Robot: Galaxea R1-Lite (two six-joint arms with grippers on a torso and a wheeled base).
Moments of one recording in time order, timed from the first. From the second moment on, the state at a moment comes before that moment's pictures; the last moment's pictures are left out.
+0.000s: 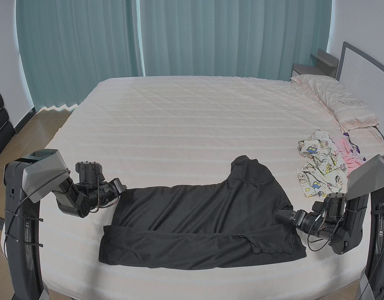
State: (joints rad) left arm -0.03 2.48 -1.08 -0.84 -0.24 -0.59; right arm 0.04 2.44 -0.35 -1.55 0.35 0.60
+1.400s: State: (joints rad) left arm -0.01 2.47 -0.97 -1.09 -0.11 -0.60; right arm 0.10 2.58 -1.29 -0.91 0.23 0.30
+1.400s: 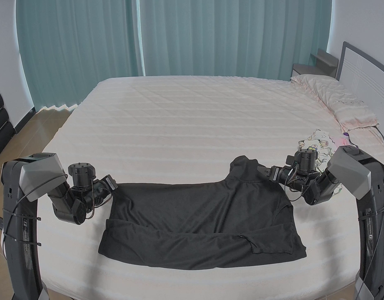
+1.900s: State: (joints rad) left arm -0.02 2.47 -0.94 -1.11 -0.11 -0.60; right arm 0.11 2.68 -1.41 -0.87 0.21 0.31
